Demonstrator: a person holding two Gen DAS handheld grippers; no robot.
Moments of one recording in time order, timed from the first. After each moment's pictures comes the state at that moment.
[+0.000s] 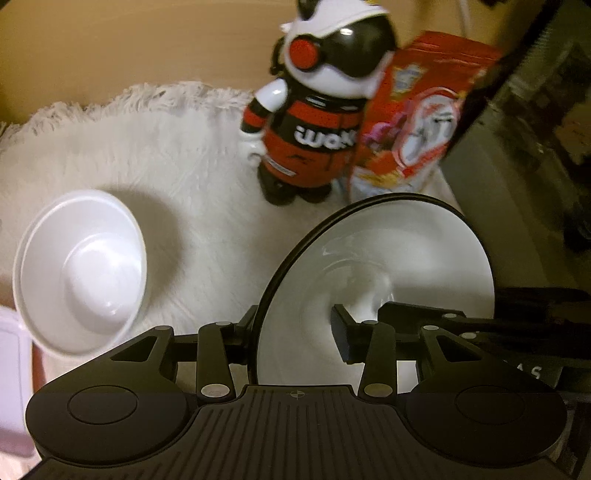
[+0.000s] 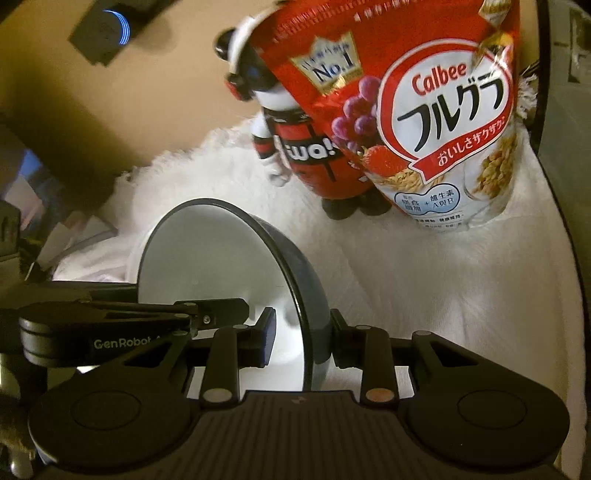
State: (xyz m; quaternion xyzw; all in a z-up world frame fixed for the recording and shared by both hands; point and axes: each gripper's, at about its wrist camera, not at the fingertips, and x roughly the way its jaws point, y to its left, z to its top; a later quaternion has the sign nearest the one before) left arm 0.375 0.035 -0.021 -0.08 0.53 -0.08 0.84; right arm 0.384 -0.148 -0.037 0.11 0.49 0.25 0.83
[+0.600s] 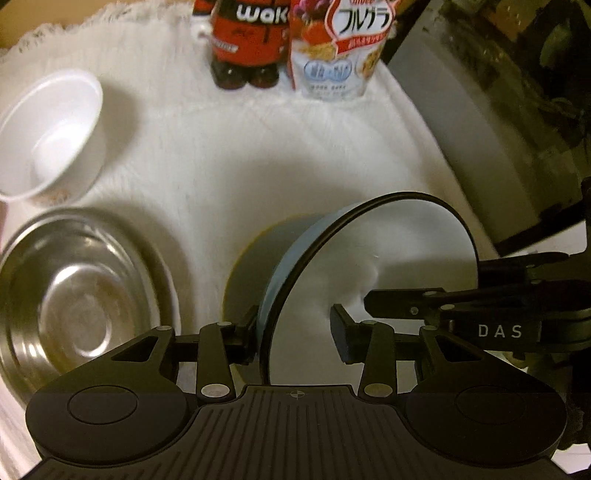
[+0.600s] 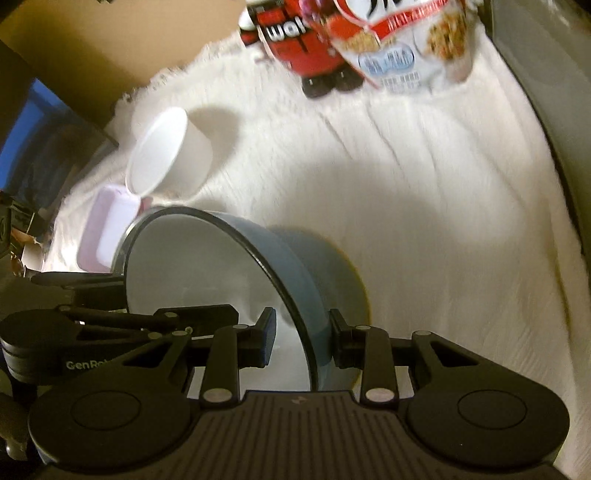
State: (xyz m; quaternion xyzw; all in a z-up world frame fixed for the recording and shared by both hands) left arm 0.278 -0.002 -0.065 -0.08 0.58 -0.12 0.80; right arm 0.287 -0.178 -0.085 0.10 0.57 0.24 0.78
